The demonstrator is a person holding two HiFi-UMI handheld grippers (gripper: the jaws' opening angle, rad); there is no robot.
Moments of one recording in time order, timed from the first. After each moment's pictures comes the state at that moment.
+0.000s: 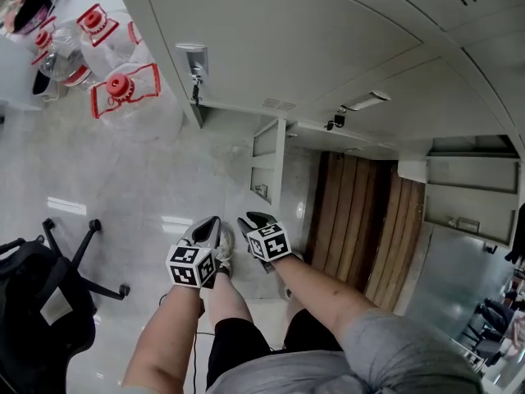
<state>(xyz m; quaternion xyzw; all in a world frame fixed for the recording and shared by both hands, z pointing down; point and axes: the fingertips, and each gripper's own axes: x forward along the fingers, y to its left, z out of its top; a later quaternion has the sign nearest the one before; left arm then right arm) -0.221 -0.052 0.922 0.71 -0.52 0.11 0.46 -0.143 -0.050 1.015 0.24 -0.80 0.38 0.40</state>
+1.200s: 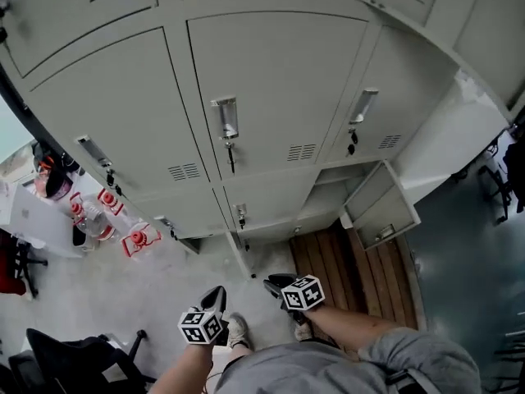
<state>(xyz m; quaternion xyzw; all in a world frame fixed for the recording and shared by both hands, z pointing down) -0.112 -0.083 0.607 0.78 -0.51 0.09 0.35 0.029 -0.100 0.652 0.30 -0.84 0.38 0.22</state>
